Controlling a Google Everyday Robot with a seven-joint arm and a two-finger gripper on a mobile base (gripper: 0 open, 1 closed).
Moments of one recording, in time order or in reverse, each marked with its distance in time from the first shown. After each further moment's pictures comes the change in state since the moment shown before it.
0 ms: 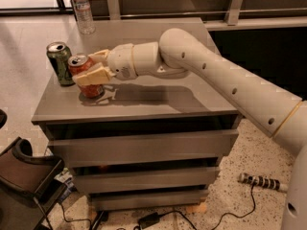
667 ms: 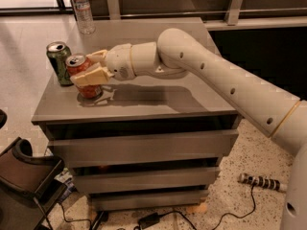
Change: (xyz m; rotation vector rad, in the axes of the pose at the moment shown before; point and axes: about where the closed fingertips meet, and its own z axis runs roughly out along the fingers) arm -0.001 0.003 0.004 -0.009 -0.001 -0.001
